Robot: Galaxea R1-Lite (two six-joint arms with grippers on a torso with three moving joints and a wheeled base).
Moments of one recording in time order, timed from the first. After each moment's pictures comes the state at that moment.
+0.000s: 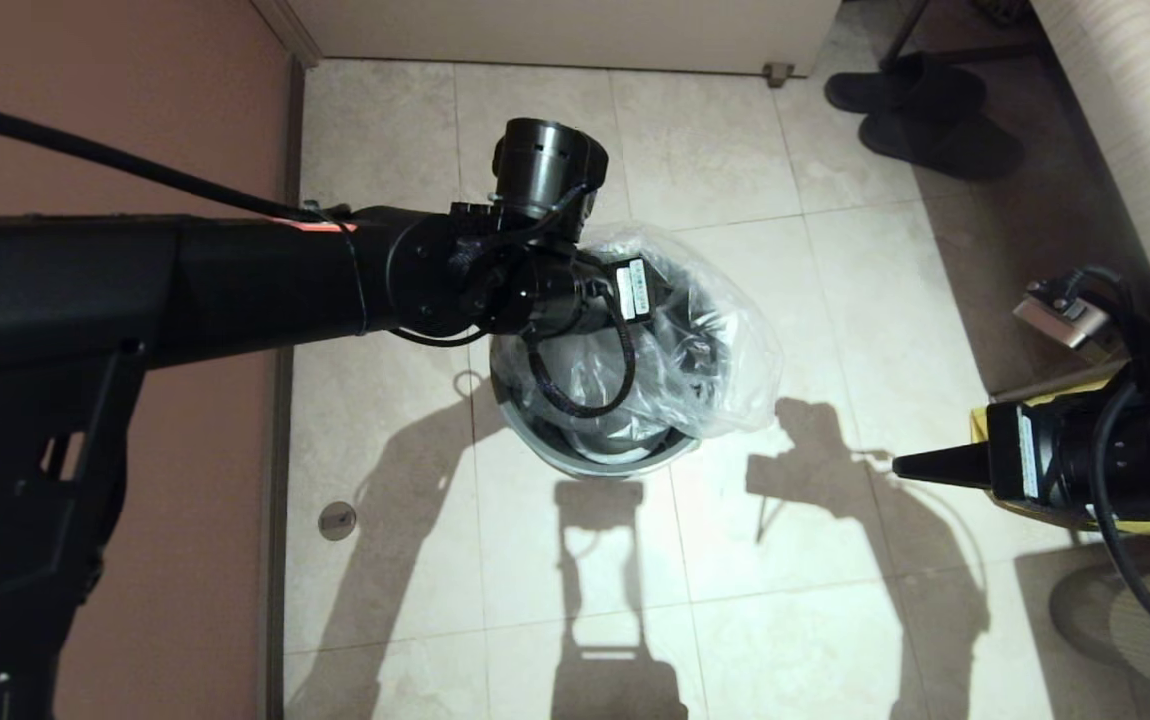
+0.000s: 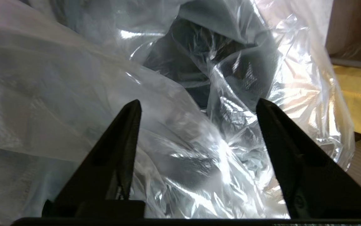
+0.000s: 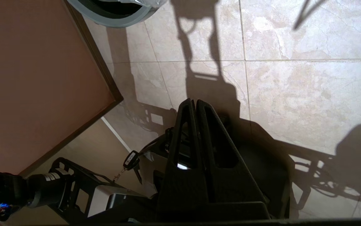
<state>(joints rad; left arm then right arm) -0.67 2.11 -1.94 0.22 0.19 -0.34 0.34 1.40 -0.99 0.18 0.30 0.42</state>
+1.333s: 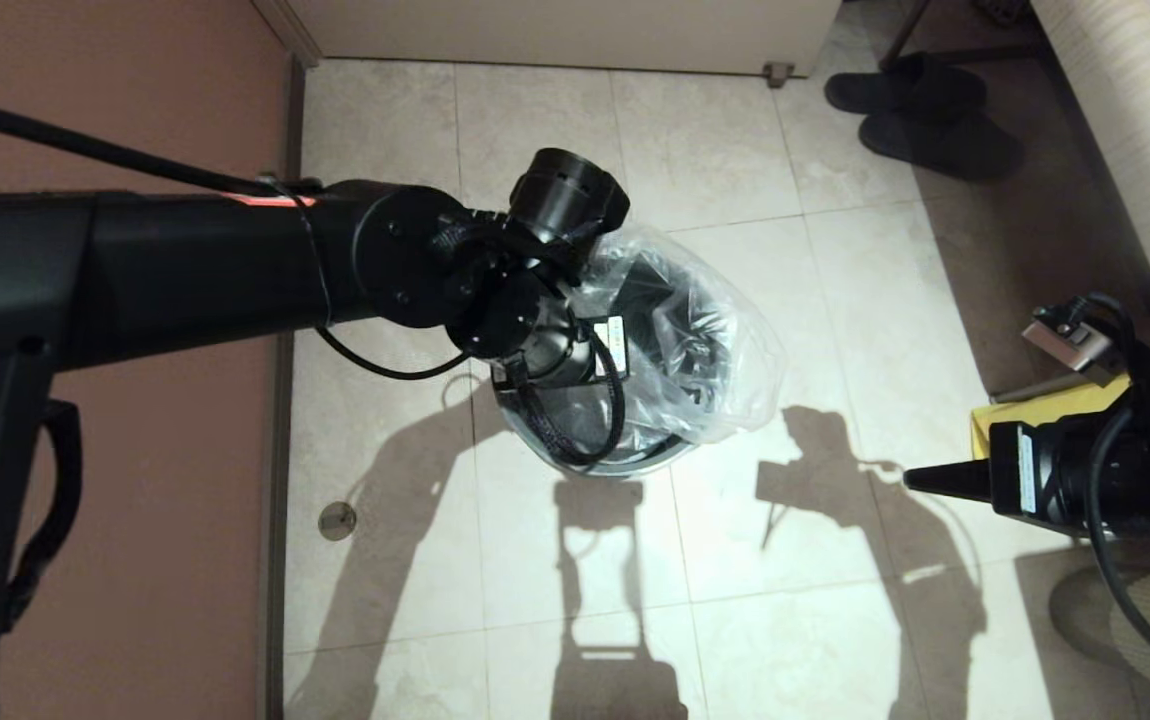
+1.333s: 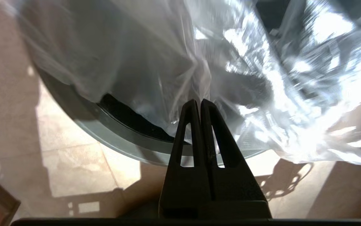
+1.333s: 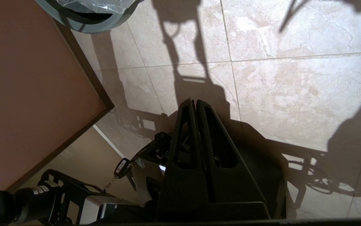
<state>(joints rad) -0.72 2.05 -1.93 0.57 0.38 -0.45 0.29 1.40 -0.91 0.11 0.28 0.42</state>
